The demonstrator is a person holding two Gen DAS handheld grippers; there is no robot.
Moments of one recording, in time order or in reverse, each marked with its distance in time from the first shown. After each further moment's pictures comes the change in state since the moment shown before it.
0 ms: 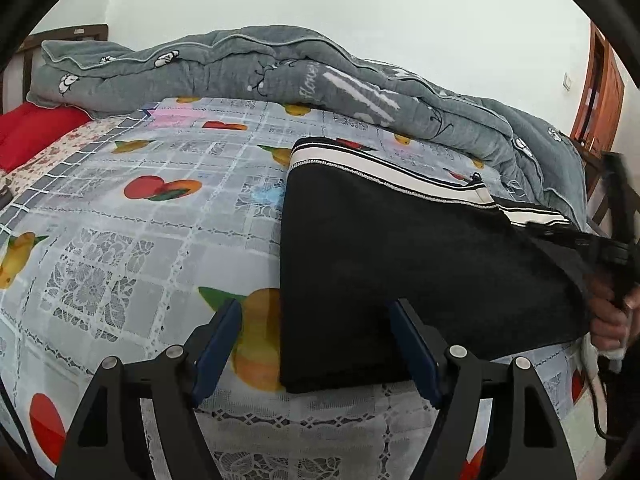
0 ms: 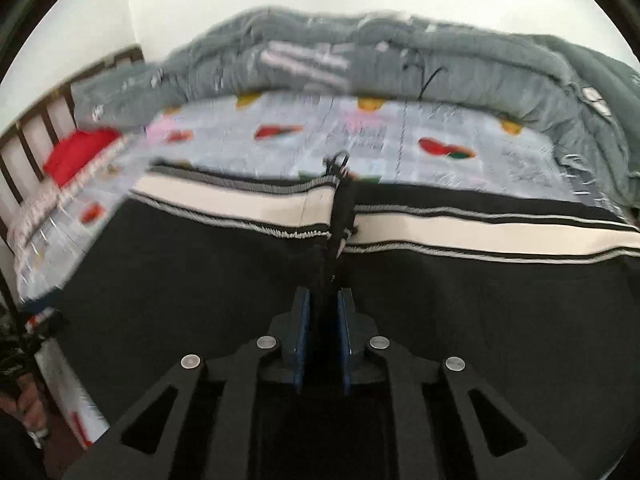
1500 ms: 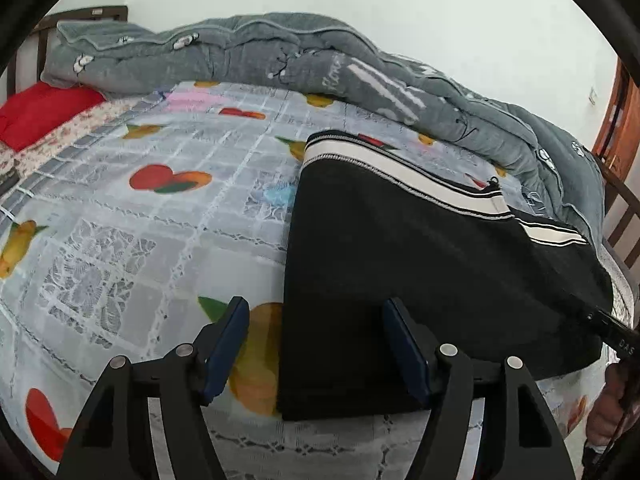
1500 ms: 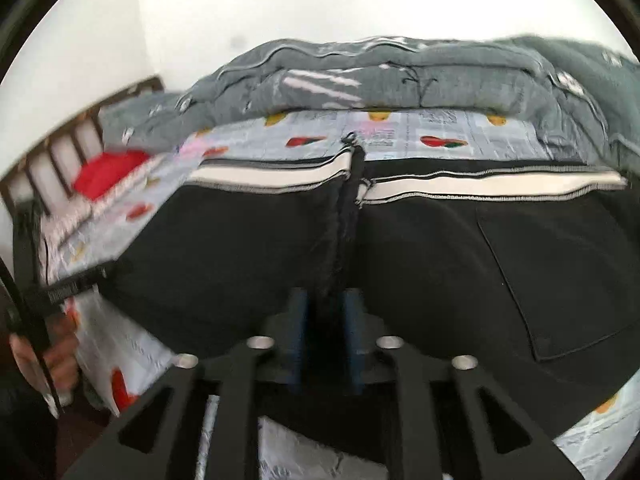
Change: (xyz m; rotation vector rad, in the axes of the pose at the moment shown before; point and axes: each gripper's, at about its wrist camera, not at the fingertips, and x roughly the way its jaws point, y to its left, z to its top) left arm 0.018 0.001 0.014 -0.088 0.043 0.039; right arm -0.026 0.009 -0.059 0.076 -0.034 0.071
